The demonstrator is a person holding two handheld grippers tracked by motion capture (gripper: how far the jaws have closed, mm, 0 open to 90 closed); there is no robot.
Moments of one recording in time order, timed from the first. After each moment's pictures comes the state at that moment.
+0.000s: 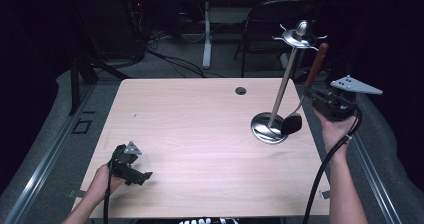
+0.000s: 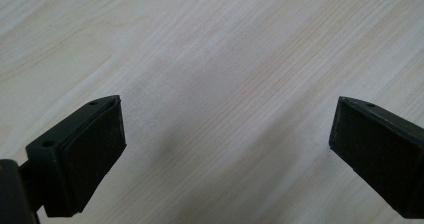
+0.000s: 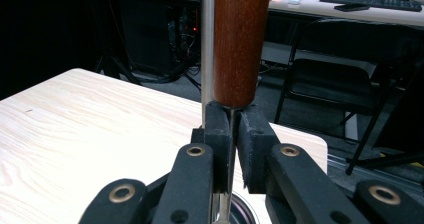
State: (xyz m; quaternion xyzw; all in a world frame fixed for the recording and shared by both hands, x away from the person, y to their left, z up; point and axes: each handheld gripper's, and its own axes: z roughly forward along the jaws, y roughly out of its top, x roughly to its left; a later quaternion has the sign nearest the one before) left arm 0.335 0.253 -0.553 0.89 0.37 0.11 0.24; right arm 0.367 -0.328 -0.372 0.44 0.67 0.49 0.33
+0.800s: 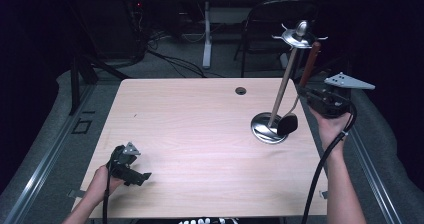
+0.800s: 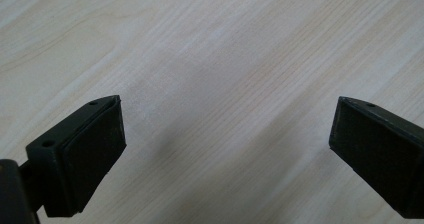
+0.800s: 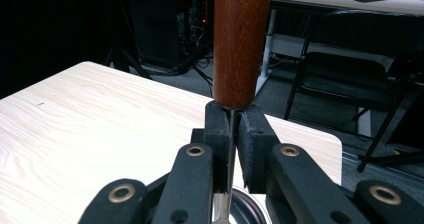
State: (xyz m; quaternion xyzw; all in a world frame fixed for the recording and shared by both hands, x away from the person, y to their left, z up) left arm 0.333 0.256 -0.554 0.89 0.38 0.11 0.23; right arm 0.377 -0.320 -0.372 0.44 0.69 0.49 0.31
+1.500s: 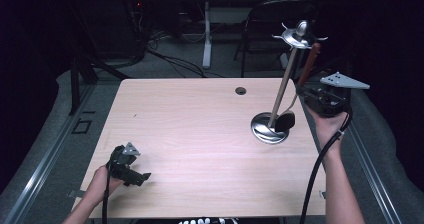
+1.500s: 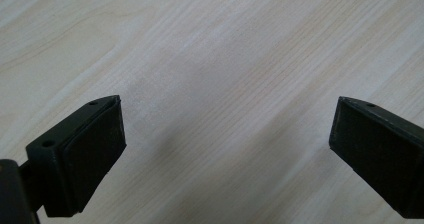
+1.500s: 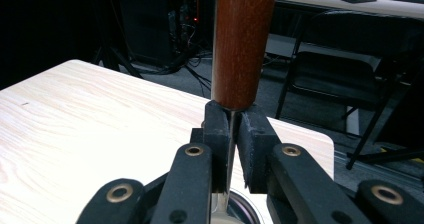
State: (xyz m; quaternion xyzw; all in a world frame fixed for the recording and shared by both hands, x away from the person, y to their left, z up) left arm 0.332 0.256 -0.554 0.89 0.38 0.12 0.23; right arm 0.381 -0.313 -0.374 0.45 0.69 0.47 0.33
